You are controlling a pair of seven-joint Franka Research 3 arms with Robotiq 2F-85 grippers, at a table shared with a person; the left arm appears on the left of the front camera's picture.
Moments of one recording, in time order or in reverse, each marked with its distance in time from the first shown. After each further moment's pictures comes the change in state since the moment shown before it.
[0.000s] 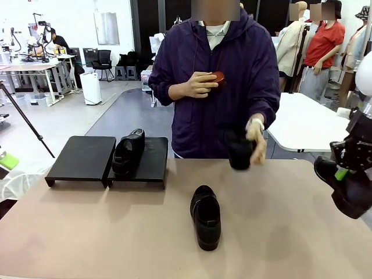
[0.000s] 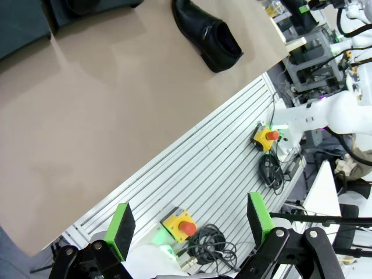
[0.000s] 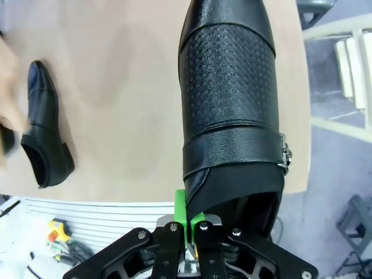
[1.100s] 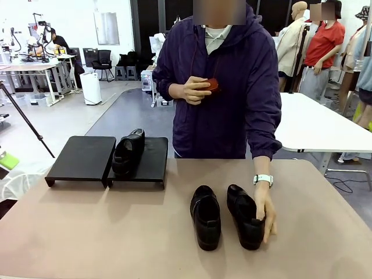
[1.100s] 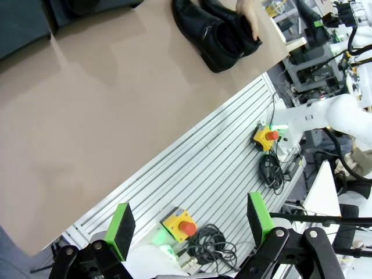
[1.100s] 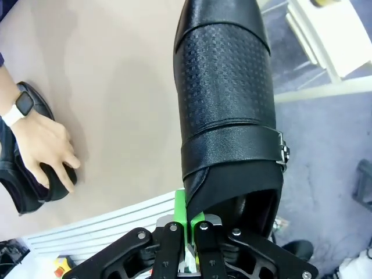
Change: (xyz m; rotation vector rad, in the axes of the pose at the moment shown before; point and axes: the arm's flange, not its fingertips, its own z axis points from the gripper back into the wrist) left arm 0.000 0.000 0.000 0.000 0.000 0.000; right arm -0.066 -0.097 0.018 -0.067 -0.108 -0.261
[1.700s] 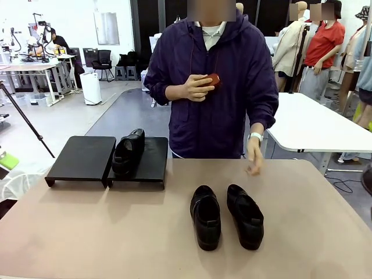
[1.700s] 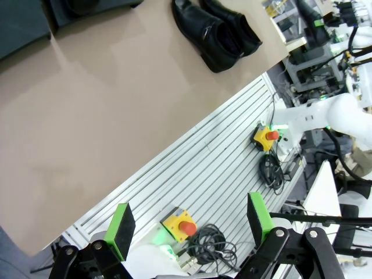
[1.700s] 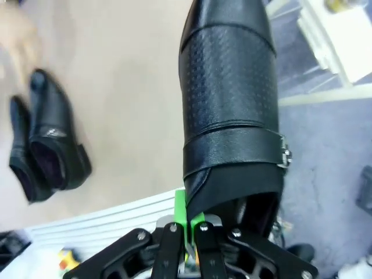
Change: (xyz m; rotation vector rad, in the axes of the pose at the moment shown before) left arm 0.000 0.000 0.000 0.000 0.000 0.000; right arm -0.017 0.035 0.012 0.036 -0.001 0.039
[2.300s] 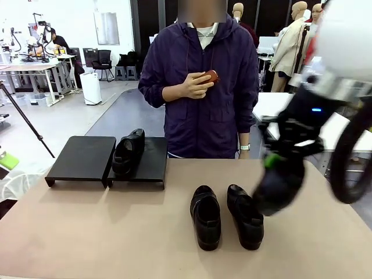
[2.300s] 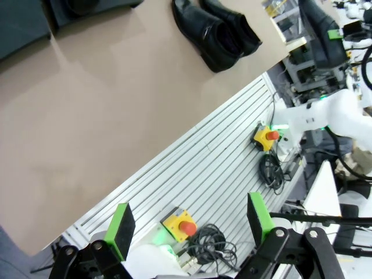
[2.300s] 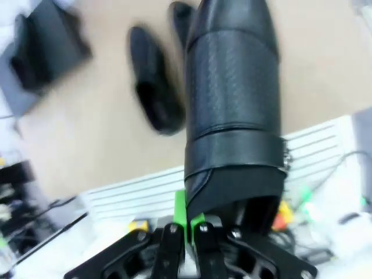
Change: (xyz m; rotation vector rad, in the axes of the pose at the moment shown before) left arm 0.000 0.000 0.000 0.000 0.000 0.000; right arm -0.152 0.252 0.063 0.158 -0.021 0.024
